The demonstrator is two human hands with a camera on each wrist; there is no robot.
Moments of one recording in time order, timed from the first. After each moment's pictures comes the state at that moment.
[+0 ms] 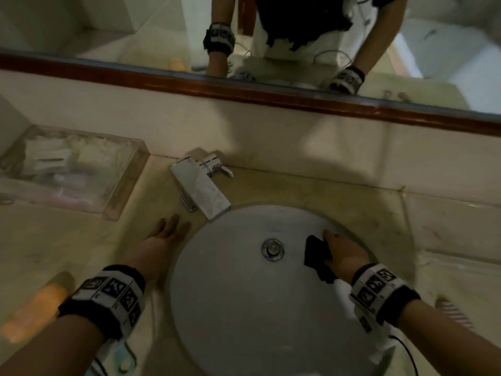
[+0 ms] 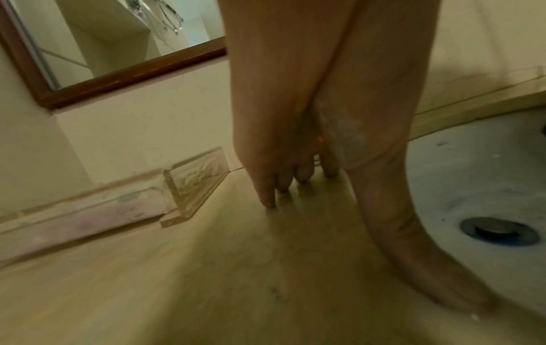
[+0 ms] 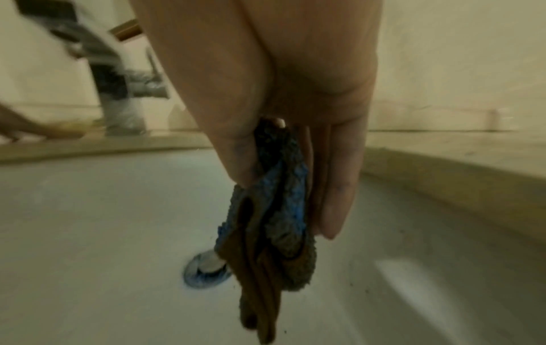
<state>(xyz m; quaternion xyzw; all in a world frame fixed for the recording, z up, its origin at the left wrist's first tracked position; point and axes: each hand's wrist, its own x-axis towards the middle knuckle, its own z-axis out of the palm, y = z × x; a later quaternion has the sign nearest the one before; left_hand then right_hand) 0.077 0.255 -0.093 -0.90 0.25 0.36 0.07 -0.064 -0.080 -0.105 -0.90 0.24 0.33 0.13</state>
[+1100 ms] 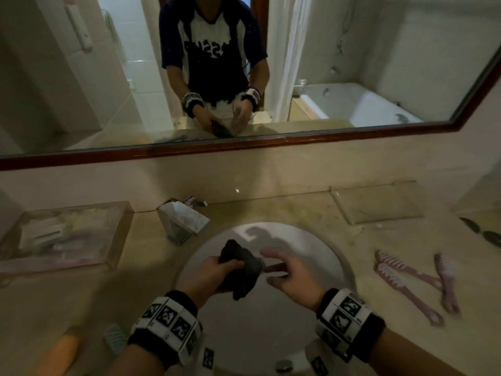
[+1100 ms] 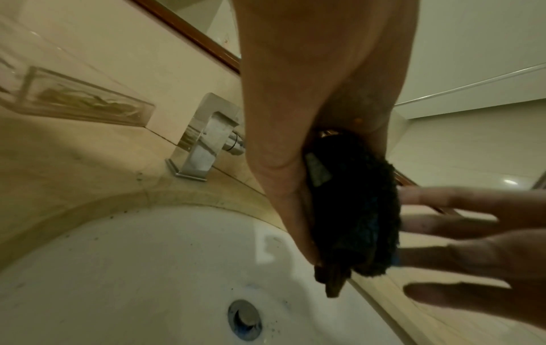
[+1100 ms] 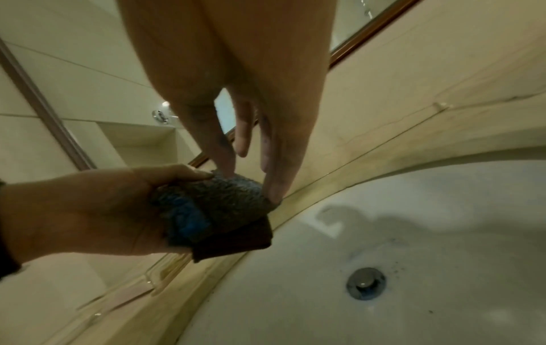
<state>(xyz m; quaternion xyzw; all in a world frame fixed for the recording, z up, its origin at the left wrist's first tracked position) -0.033 0.186 -0.020 -0.74 0.07 0.45 -0.50 -0.154 0.053 -0.029 -0.80 0.23 -0.01 0.56</state>
